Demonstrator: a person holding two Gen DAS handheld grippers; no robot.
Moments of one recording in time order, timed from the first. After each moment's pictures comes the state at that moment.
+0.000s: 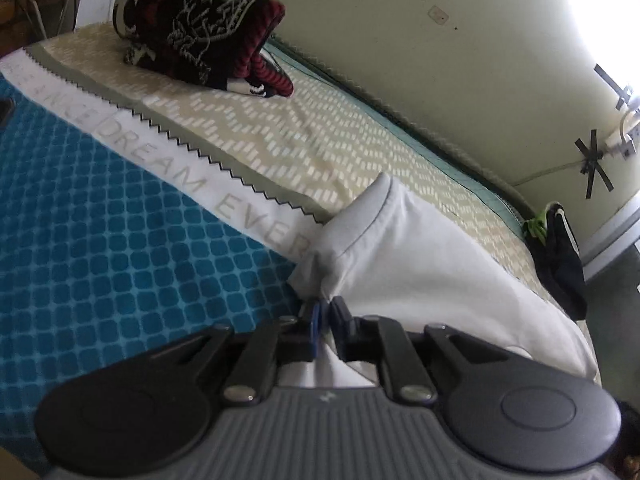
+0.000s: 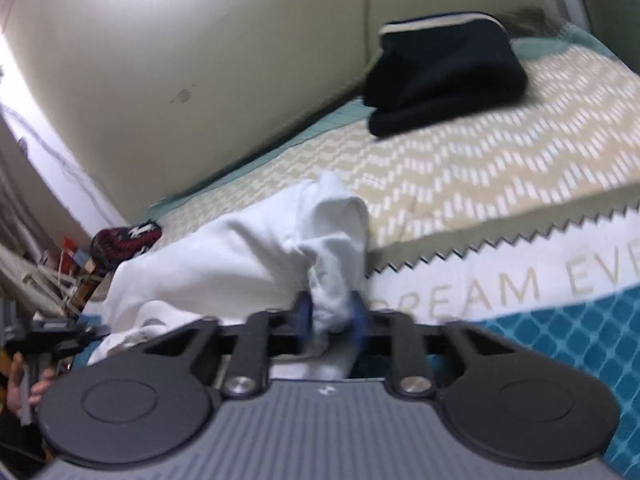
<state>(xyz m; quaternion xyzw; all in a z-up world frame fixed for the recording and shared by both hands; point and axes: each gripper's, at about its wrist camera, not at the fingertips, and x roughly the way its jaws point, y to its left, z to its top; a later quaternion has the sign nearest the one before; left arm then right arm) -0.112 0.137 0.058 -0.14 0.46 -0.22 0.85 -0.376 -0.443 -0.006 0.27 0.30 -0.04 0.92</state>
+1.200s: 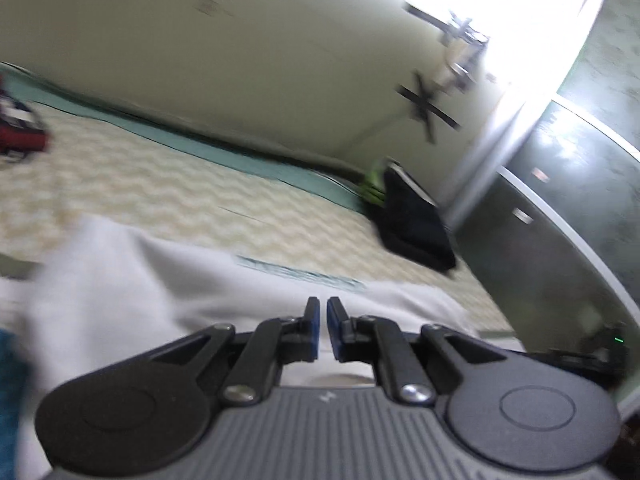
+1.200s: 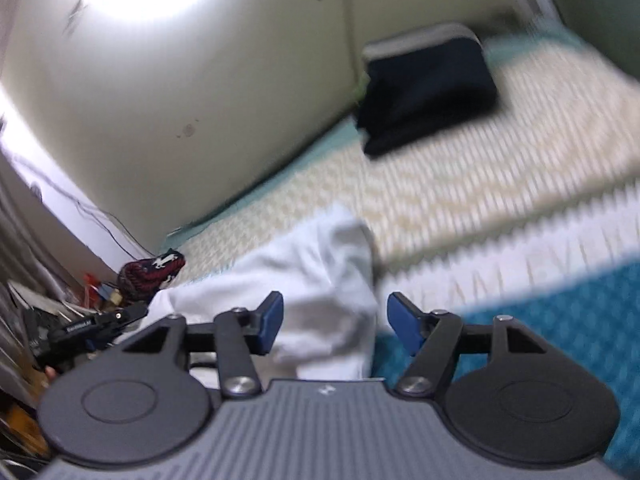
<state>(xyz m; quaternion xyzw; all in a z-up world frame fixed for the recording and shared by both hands) -0.126 0.014 0.088 -0.10 0.40 -0.46 0.79 -0.403 -0.459 0.002 0.37 0.31 -0.05 0.87</state>
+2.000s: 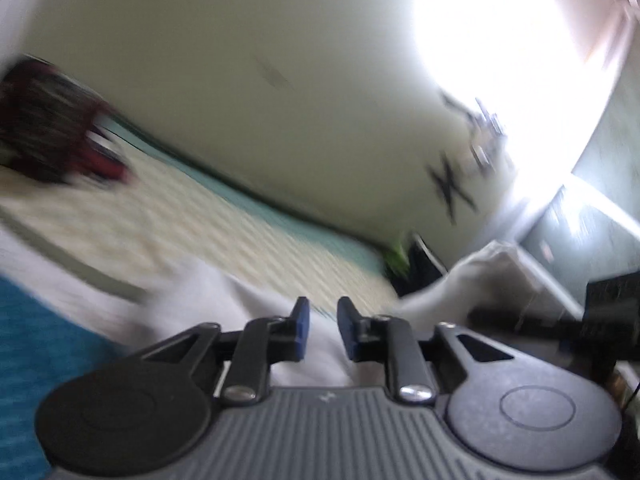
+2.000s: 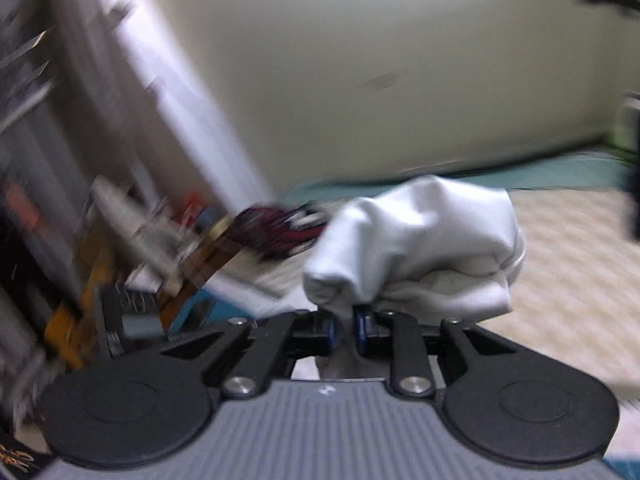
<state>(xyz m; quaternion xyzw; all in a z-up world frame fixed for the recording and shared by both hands) -0.134 0.139 0.114 -0.19 0.32 -0.37 0.85 -0.240 -0.273 0.103 0.19 0.32 0.20 0.90</state>
